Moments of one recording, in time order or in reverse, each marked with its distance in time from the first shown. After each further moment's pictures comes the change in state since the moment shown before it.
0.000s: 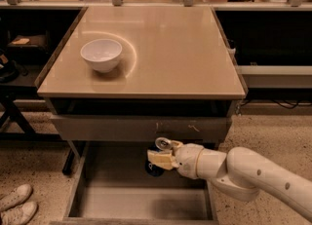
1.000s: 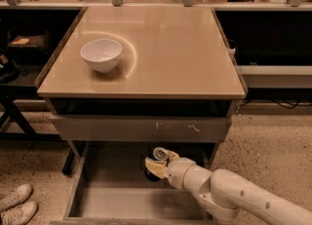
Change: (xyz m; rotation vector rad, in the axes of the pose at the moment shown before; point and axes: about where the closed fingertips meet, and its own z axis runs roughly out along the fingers) arm 0.060 -0.036 0.036 0.200 -0.045 0.013
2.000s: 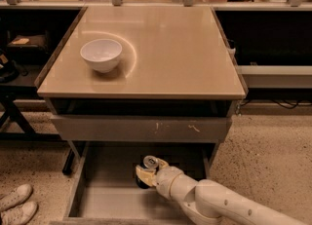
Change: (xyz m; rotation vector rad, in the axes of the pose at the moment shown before) arm 0.036 0.015 0.032 0.015 -0.005 0.023
